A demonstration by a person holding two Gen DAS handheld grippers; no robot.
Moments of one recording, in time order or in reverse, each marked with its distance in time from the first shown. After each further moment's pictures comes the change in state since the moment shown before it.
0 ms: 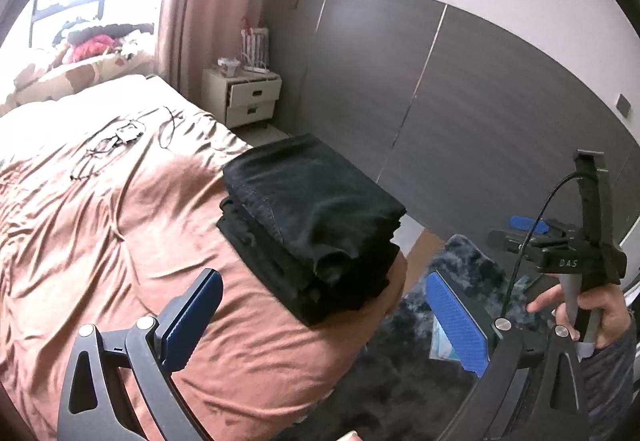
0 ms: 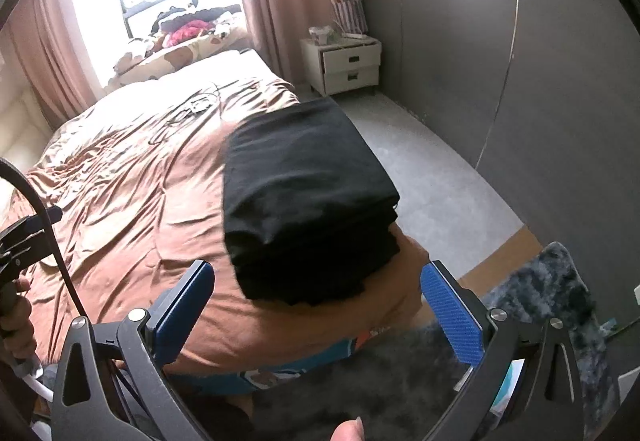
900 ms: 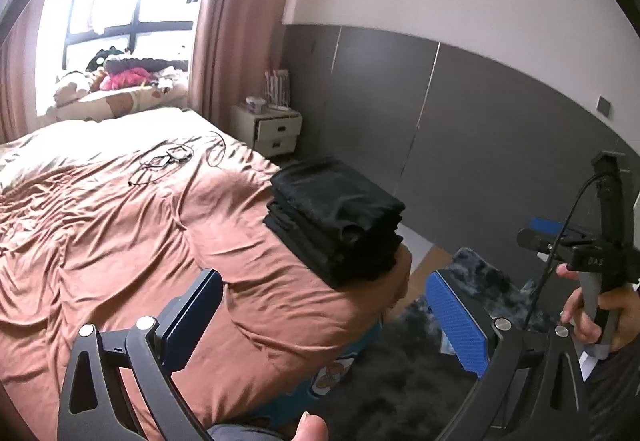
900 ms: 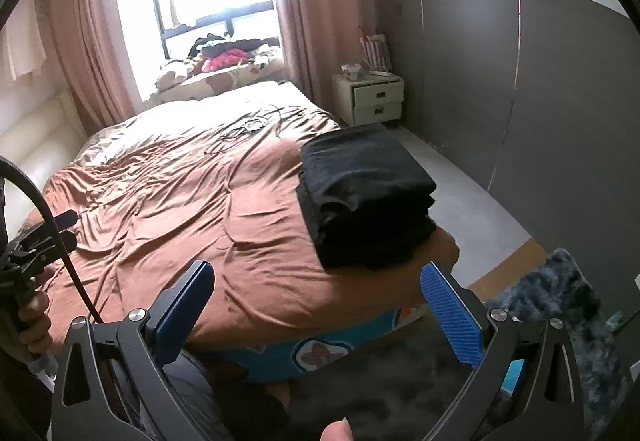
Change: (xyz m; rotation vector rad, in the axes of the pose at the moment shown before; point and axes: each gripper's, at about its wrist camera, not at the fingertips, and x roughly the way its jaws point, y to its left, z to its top) left arm -0.167 0.010 -0.099 0.007 -0.163 0.083; right arm -0.118 0.073 -0.118 -0.033 -0.144 0.054
